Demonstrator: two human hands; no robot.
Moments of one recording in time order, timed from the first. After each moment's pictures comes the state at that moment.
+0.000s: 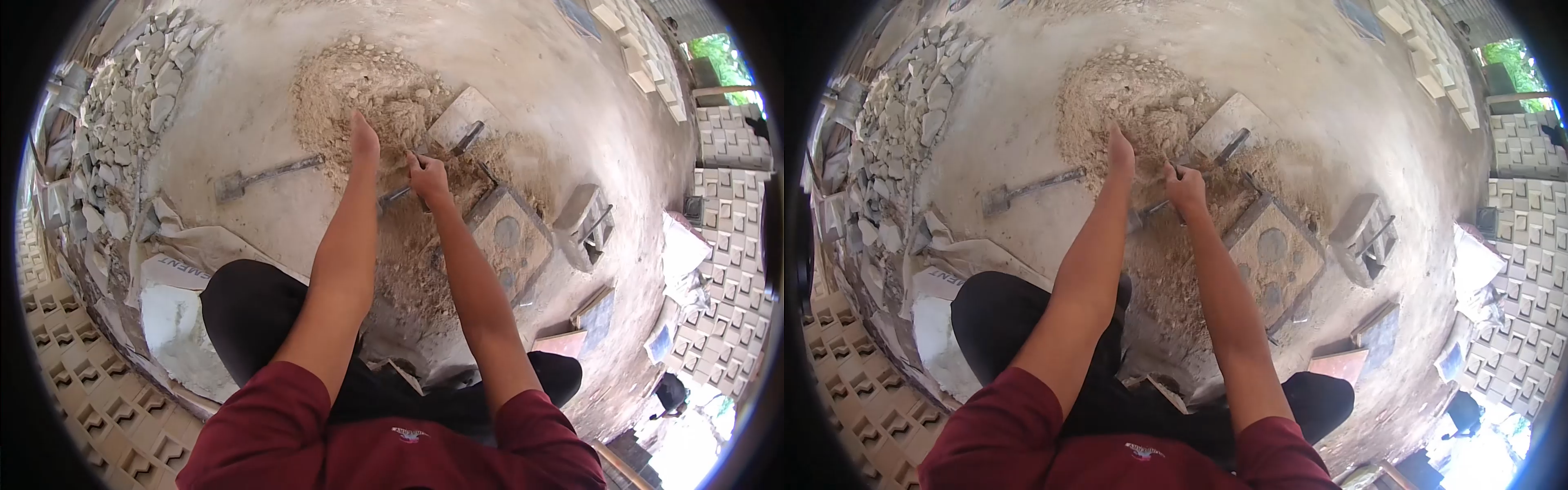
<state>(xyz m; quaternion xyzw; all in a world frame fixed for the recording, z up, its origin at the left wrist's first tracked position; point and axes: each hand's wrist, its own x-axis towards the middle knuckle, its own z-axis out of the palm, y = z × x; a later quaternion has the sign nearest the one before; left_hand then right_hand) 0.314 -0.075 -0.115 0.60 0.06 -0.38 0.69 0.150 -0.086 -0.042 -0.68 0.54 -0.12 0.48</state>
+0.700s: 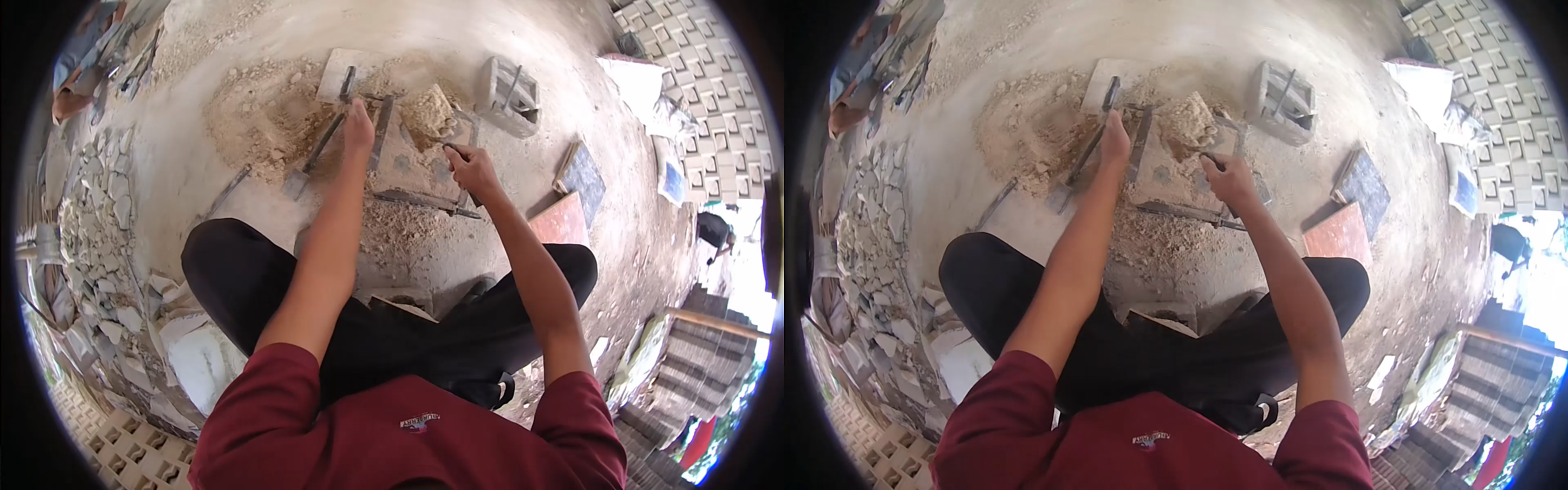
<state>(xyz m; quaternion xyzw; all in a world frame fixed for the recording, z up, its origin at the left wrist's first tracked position) 0.104 -0.043 -0.015 0.62 -0.37 -0.44 0.53 -0.142 0.017 0.085 -0.61 0.63 -0.23 0.42</state>
